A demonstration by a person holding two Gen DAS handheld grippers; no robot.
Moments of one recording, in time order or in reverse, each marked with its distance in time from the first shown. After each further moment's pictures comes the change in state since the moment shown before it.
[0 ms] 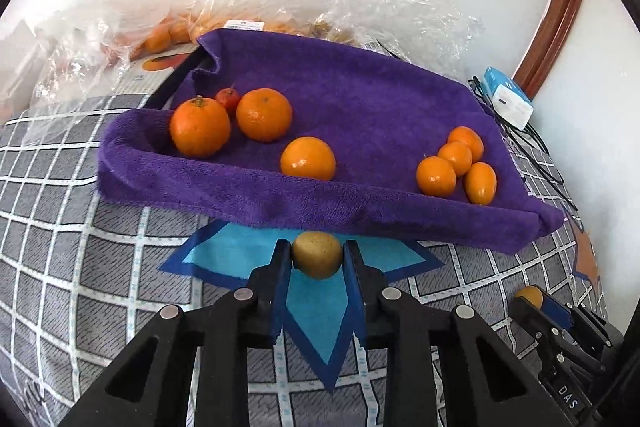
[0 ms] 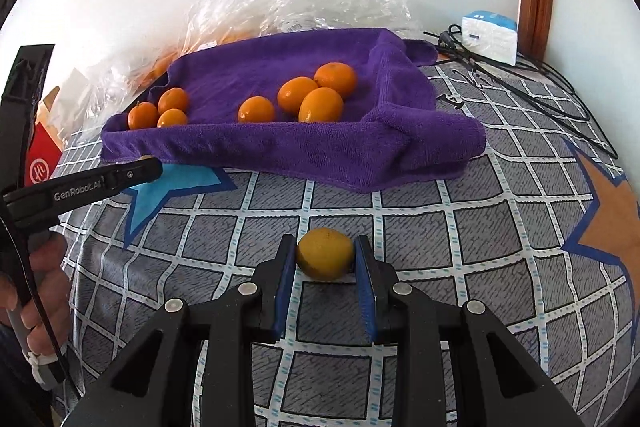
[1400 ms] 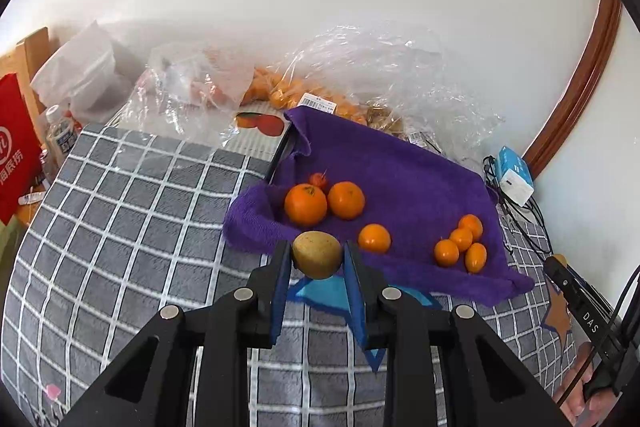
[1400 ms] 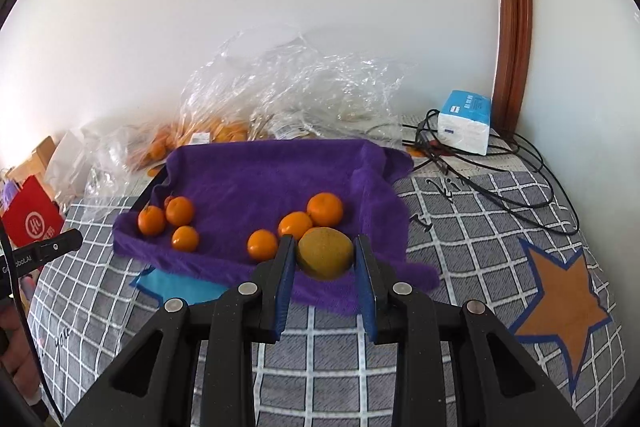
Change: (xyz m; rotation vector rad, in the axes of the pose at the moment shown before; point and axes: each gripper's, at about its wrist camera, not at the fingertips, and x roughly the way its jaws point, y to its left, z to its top) left arm -0.084 0.062 0.036 -0.140 -0.127 0.029; right arm -0.052 0.009 0.077 0.040 -0.166 -0.071
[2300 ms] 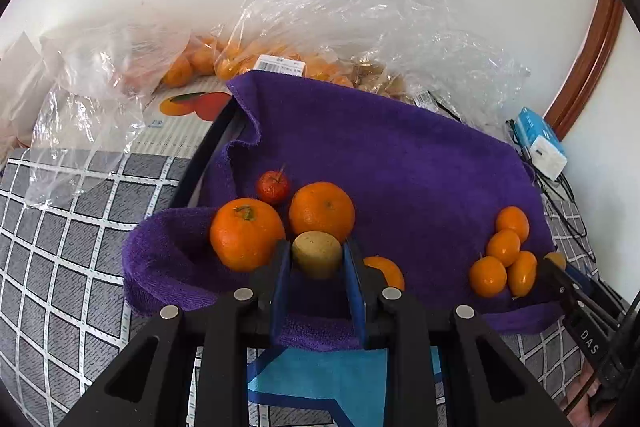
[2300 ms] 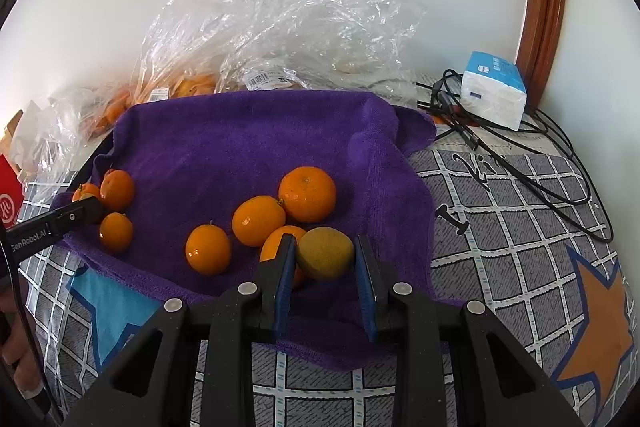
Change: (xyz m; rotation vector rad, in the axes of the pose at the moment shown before) left arm 0.113 -0.035 0.010 0.105 0.098 0.012; right arm 0.098 -0.002 -0.003 -0.049 0.121 -0.046
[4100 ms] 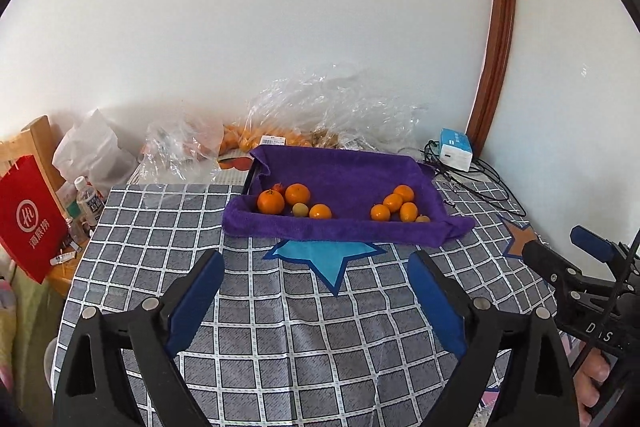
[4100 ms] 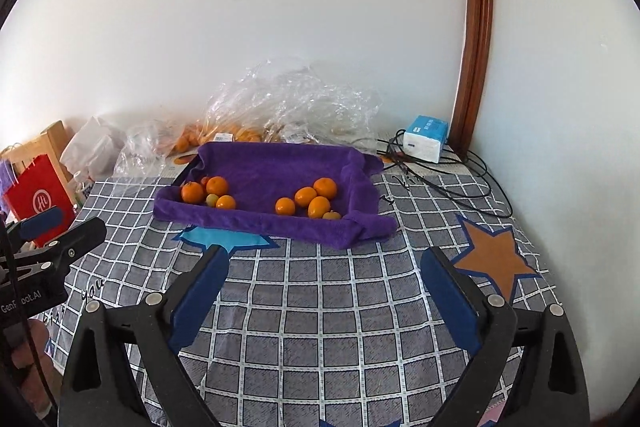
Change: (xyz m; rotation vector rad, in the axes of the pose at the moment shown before) left arm -0.251 -0.025 -0.104 0.141 -0.260 0.001; right arm -0.246 0.042 -0.076 -0.001 -0.183 -0.066
